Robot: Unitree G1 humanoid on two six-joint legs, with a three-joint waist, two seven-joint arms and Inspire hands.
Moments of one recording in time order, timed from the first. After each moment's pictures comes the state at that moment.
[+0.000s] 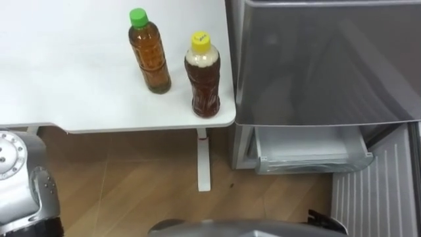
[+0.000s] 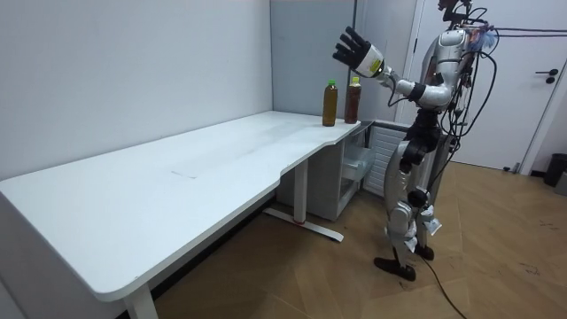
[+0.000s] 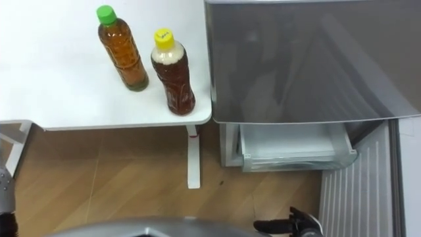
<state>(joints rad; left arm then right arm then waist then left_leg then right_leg) 0.14 0.22 0.40 -0.33 -0.20 -0.19 0.72 0.14 -0.22 -0.02 1.20 0.16 -0.04 0.10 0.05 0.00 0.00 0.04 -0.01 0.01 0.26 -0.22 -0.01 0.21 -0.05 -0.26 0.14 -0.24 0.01</state>
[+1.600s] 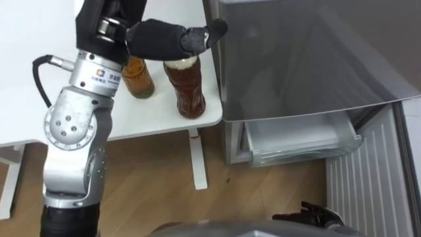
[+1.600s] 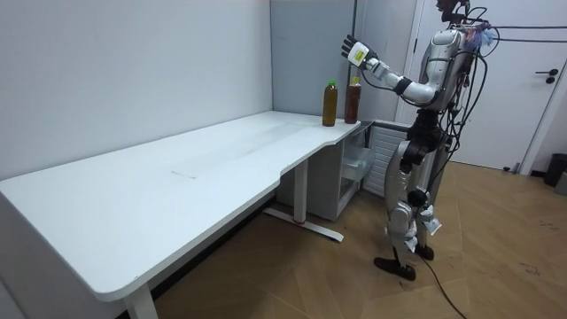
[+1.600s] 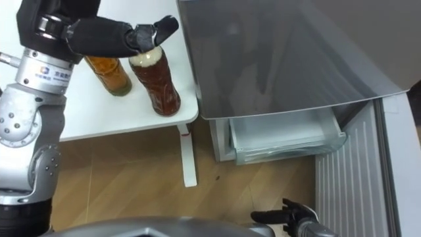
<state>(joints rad) 0.04 0.22 0.00 -0.47 -0.19 -0.06 -0.24 0.01 -0.23 0.02 1.36 0.15 -0.06 0.16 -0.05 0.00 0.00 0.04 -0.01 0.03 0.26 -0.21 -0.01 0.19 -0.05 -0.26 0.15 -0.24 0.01</state>
